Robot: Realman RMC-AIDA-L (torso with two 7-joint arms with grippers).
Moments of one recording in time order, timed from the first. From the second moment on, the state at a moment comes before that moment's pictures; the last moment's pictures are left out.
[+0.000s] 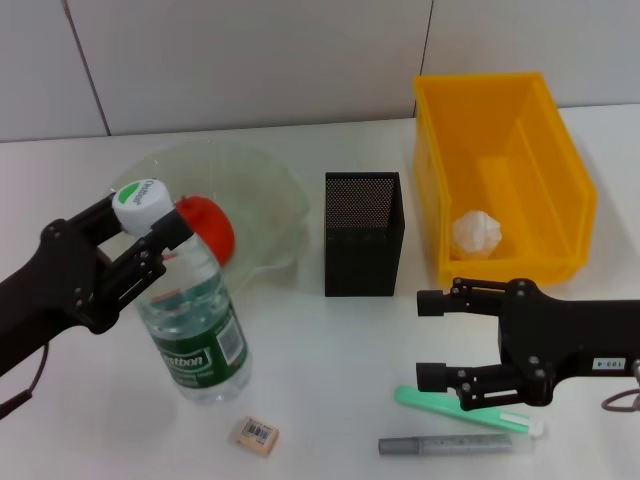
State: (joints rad) left arm -0.54 -2.06 -0.07 0.24 2.21 1.95 -0.95; right arm 0.28 2.08 2.18 0.94 1.44 -1.78 1.46
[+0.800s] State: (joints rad) left arm -0.44 -2.07 -0.07 0.19 2.10 1.80 -0.64; right arm 0.28 2.08 2.19 0.81 1.43 -1.76 1.35
